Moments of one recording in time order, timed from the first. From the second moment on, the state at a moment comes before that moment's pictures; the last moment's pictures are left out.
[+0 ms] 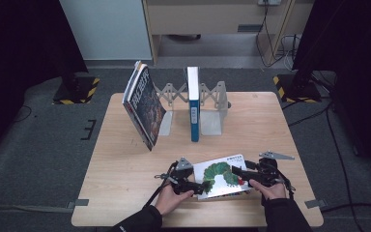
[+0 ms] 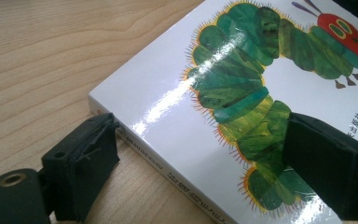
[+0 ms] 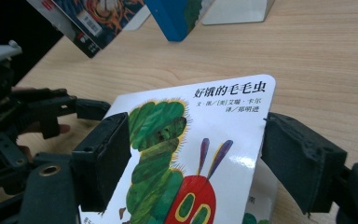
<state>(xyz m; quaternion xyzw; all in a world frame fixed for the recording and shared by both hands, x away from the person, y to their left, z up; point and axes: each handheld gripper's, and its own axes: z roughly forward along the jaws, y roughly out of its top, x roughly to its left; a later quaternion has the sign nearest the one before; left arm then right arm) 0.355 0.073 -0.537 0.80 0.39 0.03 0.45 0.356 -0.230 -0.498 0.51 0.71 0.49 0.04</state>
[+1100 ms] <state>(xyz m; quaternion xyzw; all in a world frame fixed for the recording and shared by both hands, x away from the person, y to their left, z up) 0.355 0.073 -0.537 0.80 0.39 0.02 0.45 0.371 -0.219 -0.506 0.48 0.74 0.46 0.00</state>
